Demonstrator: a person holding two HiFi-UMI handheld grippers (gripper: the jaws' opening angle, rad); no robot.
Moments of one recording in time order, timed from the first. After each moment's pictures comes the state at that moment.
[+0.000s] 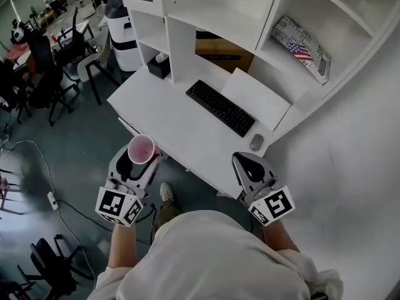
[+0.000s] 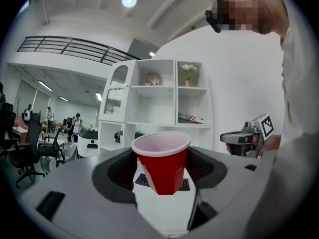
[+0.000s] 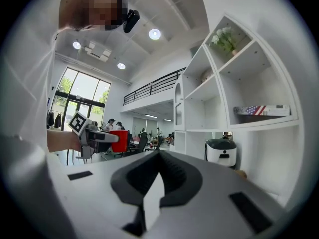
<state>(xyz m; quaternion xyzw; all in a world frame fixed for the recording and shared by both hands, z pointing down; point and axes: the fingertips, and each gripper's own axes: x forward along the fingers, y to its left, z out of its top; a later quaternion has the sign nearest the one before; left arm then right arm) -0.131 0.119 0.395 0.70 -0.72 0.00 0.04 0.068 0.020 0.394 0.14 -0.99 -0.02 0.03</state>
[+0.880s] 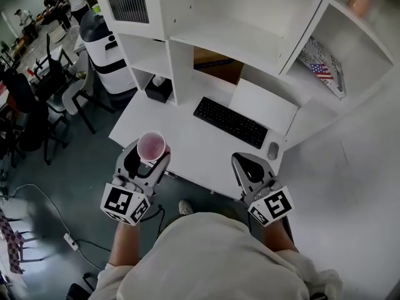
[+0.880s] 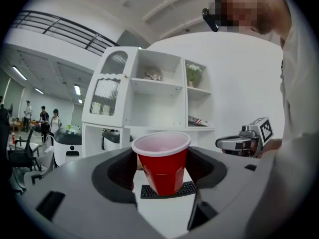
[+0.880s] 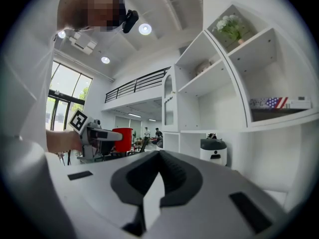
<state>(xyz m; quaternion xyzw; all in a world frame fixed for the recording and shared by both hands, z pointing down) -0.293 0.005 0.368 0.78 -0.62 0.01 0.04 -0.104 -0.035 0.383 0.24 -0.97 -0.01 0.03</state>
